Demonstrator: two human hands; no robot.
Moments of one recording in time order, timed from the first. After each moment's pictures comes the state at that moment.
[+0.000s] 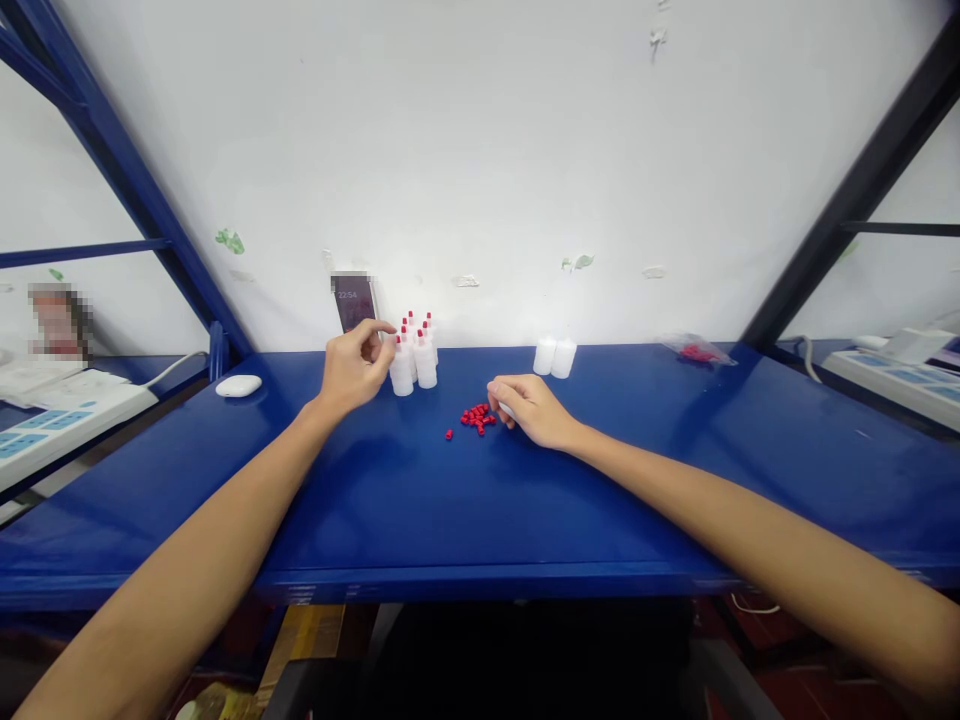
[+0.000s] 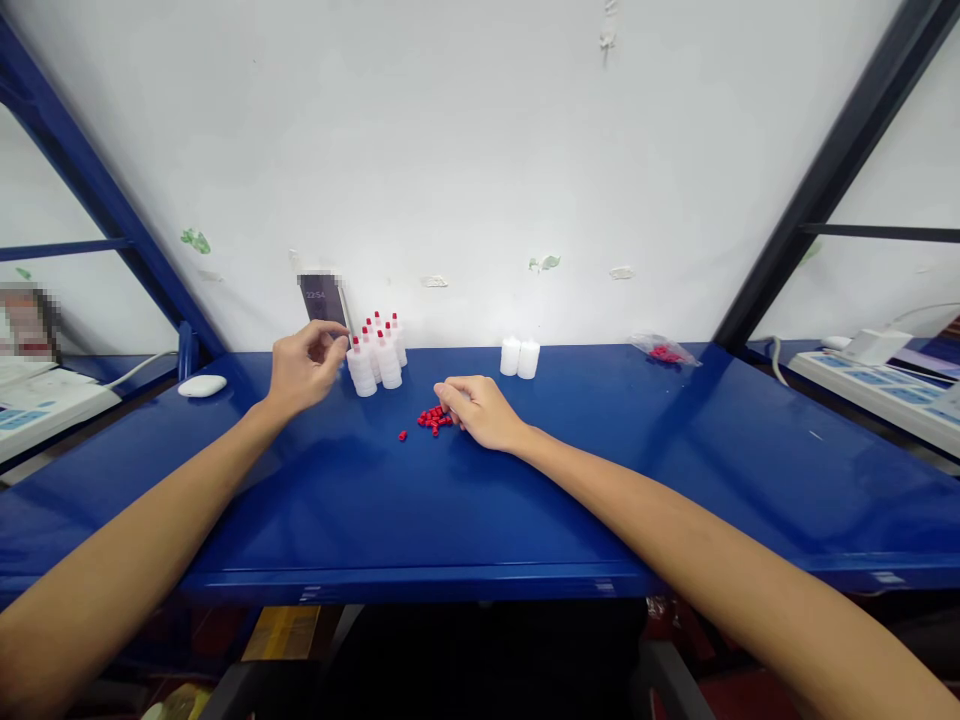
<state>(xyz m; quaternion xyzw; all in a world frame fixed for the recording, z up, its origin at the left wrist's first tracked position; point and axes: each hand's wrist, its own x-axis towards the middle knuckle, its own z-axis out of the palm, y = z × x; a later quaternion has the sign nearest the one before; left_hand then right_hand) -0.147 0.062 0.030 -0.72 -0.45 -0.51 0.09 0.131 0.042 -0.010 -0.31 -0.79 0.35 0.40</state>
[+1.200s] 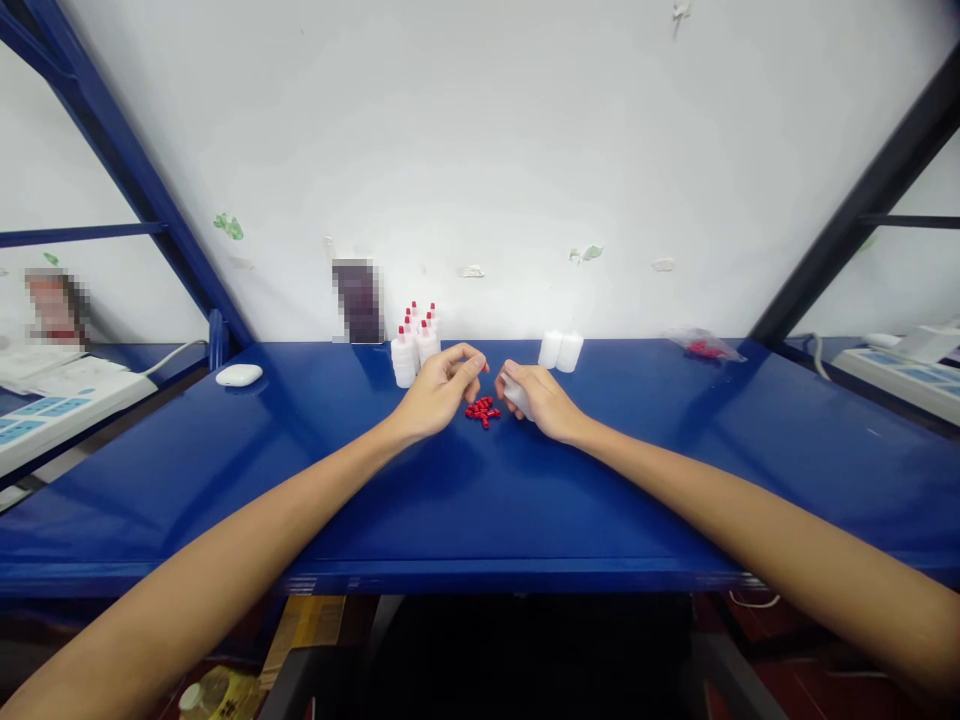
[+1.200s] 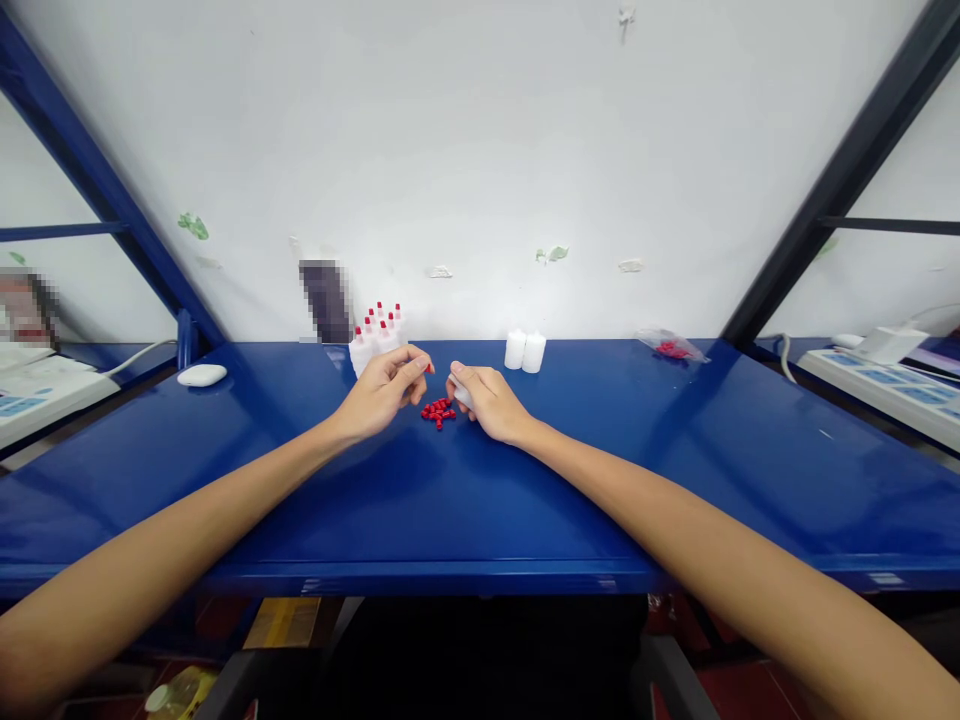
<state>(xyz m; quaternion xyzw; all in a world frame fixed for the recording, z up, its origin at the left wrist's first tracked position) -0.054 0.027 0.015 -0.74 -0.34 -0.45 -0.36 0.132 0.042 -0.008 -0.34 -0.73 0.42 0.42</state>
